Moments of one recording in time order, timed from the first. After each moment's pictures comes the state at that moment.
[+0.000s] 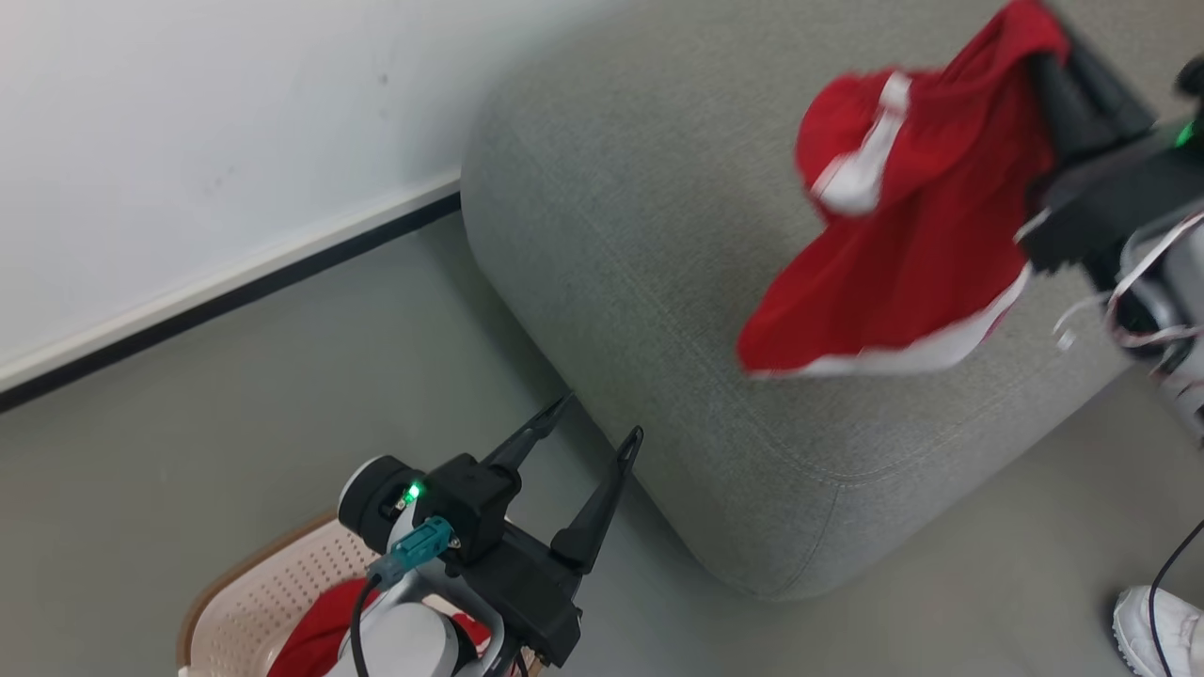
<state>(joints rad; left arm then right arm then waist) -0.35 0.16 -0.59 0.18 -0.42 -0.08 -0.10 -0.97 -0.52 0.69 0.48 0.64 0.06 -0.25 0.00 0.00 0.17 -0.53</state>
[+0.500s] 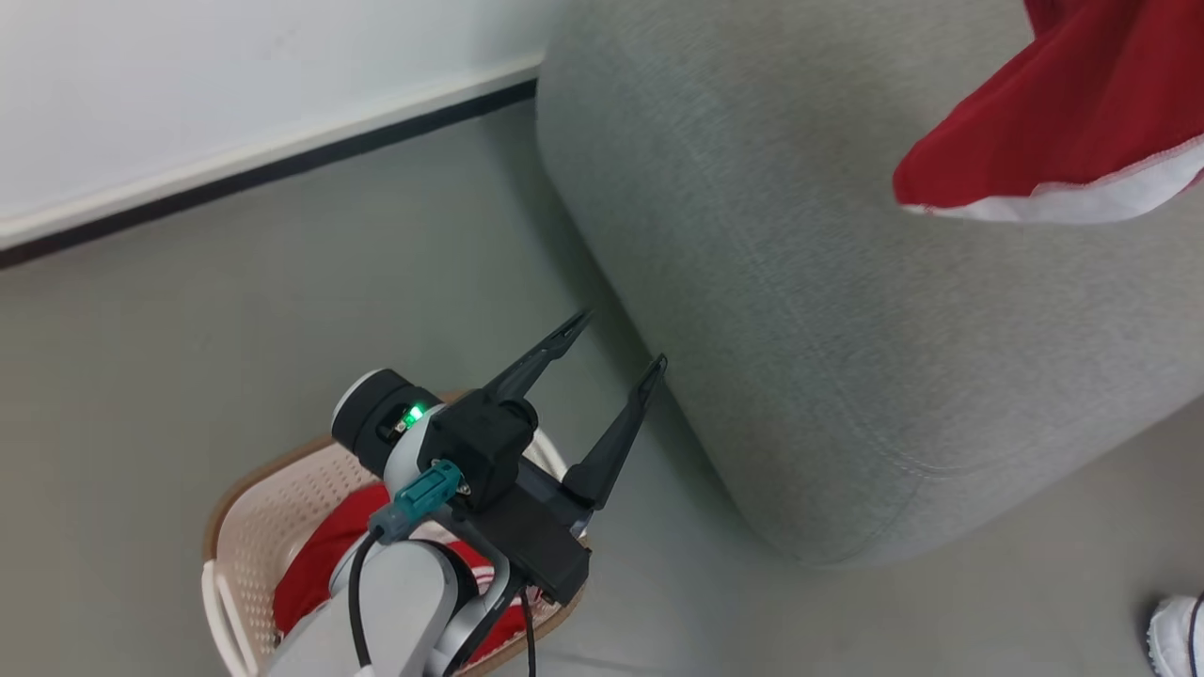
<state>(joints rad) -0.46 0.18 -0.60 0.08 -0.37 -0.08 -0.04 -1.25 -0.60 0.59 0.66 0.68 0.08 -0.25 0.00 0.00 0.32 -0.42</state>
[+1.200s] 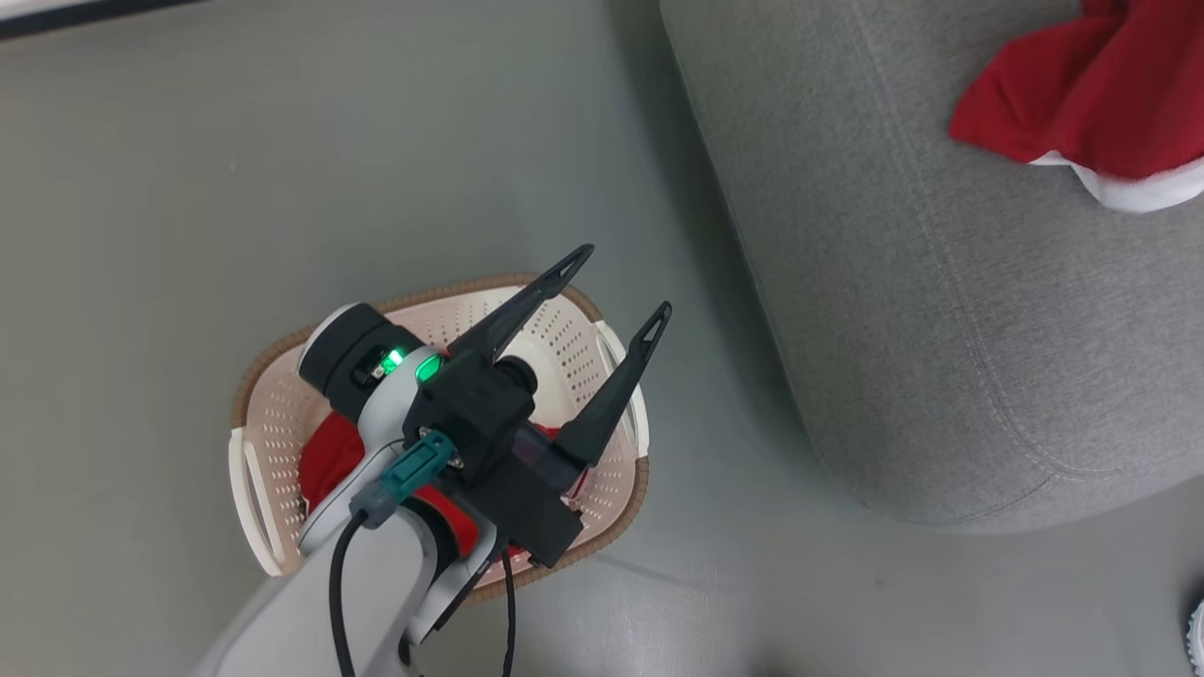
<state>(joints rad) -0.53 0.23 -0.60 -0.04 -0.31 -0.08 0.02 -1.31 -0.60 0.57 0.86 0.65 0.04 -0.25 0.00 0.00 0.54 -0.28</state>
